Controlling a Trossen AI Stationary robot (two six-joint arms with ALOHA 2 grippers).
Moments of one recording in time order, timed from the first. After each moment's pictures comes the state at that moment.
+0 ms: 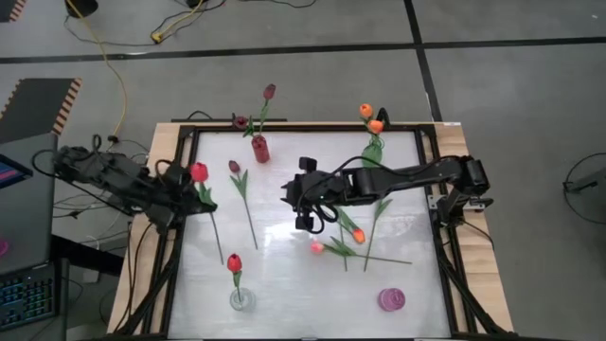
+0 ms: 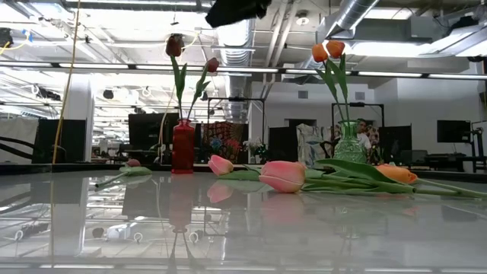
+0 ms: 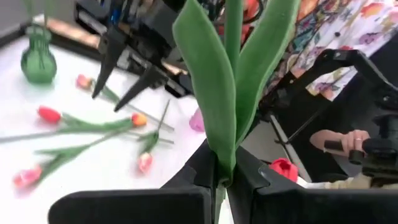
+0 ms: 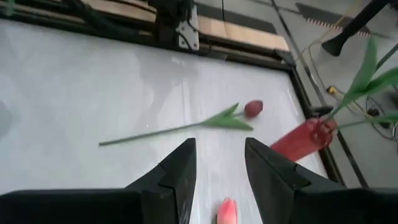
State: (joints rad) left arm -0.39 0.66 1.05 -0.64 -0.18 -0.55; right arm 0.11 1.77 1.62 -0.42 0.32 -0.15
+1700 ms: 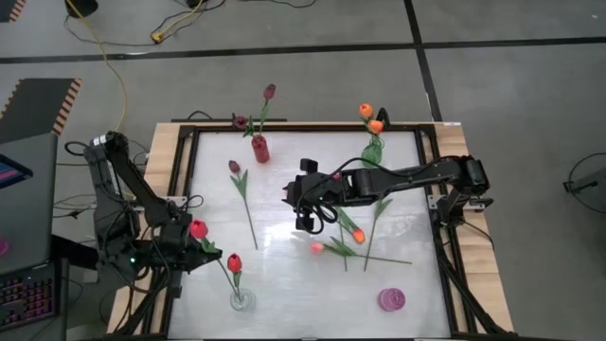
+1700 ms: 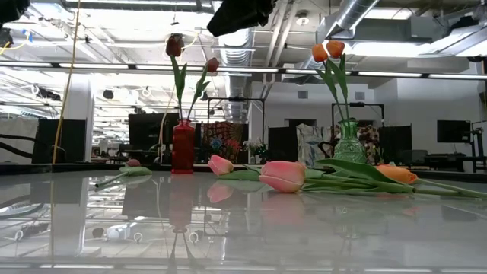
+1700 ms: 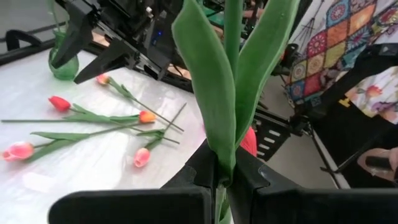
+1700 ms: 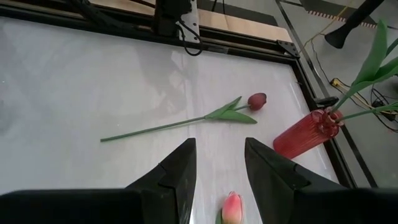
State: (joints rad) left arm -1.09 1.03 1.04 -0.51 -1.07 -0.87; right arm 0.10 1.77 1.58 -0.41 0.31 -0.11
